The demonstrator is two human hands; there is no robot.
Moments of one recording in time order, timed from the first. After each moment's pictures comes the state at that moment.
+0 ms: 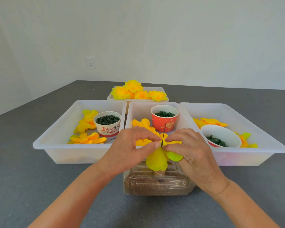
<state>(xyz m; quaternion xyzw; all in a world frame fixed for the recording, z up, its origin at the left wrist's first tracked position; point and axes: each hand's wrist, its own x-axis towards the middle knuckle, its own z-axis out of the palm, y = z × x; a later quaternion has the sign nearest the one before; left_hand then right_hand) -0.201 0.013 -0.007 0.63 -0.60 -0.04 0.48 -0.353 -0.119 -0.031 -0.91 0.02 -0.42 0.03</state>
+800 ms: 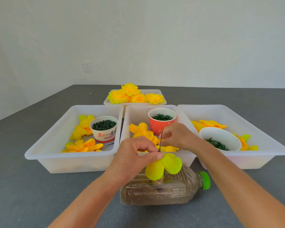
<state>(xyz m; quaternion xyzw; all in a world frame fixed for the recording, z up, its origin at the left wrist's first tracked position) -0.205 -0.008 -0.025 0.63 -0.53 -0.14 0.55 -0.284 -0.185 -0.013 -0.93 0.25 -0.10 0.25</state>
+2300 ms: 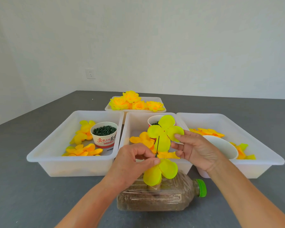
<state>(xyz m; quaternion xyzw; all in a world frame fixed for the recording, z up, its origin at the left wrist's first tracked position) -0.212 -0.005 -0.023 0.62 -0.52 -0.15 0.57 -0.328 -0.181 -0.013 -0.54 0.16 -0.21 0.80</state>
